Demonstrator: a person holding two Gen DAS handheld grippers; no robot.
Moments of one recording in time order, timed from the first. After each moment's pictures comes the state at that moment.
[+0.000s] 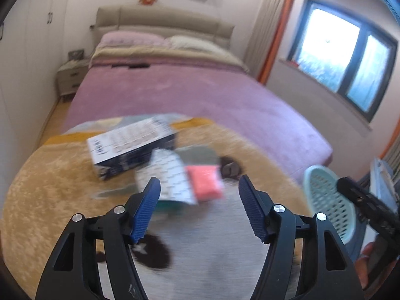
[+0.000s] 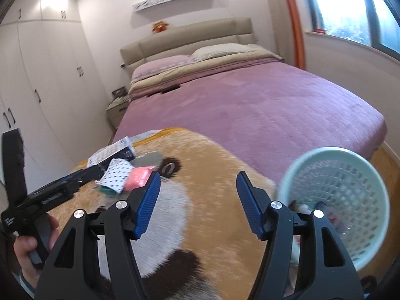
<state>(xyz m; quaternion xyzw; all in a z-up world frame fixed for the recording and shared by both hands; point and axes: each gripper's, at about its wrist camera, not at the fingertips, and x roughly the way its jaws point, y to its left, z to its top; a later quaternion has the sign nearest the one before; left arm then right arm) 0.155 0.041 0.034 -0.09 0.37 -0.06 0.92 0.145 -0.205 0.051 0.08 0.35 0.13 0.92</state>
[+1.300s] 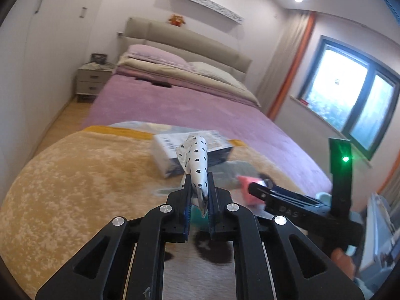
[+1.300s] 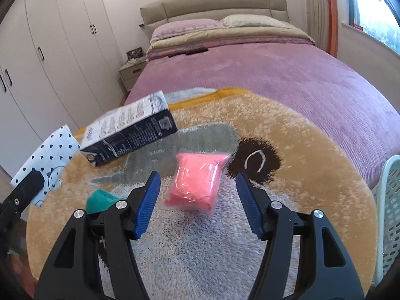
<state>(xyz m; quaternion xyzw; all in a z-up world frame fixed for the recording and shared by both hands) 0.096 0.132 0.004 -0.17 0.28 -0.02 0.95 0.221 -0.065 -0.030 0.01 0.43 0.17 0.89</state>
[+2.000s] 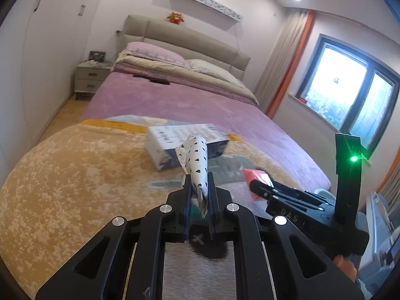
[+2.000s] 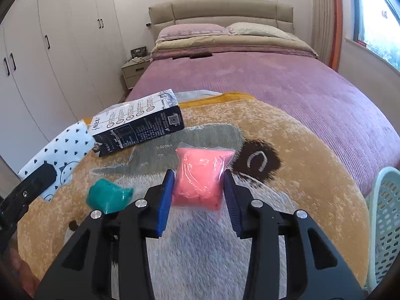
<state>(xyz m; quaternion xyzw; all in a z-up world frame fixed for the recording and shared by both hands) 0.090 0.121 0.009 -0.17 0.28 -0.04 0.95 0.195 -0.071 -0.017 -0.01 0.40 0.17 0.90</state>
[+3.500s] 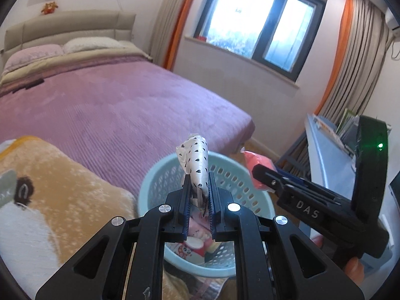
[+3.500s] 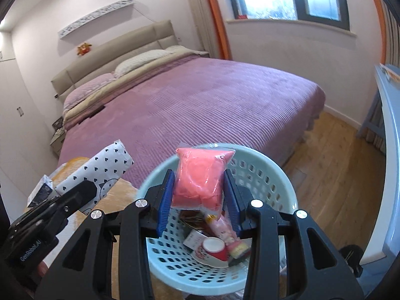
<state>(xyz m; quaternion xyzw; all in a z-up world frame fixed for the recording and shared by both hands) 0.165 -0.229 0.024 -0.05 0.35 -0.31 0.88 0.134 -0.426 0.030 0.15 0.36 -0.08 0.92</state>
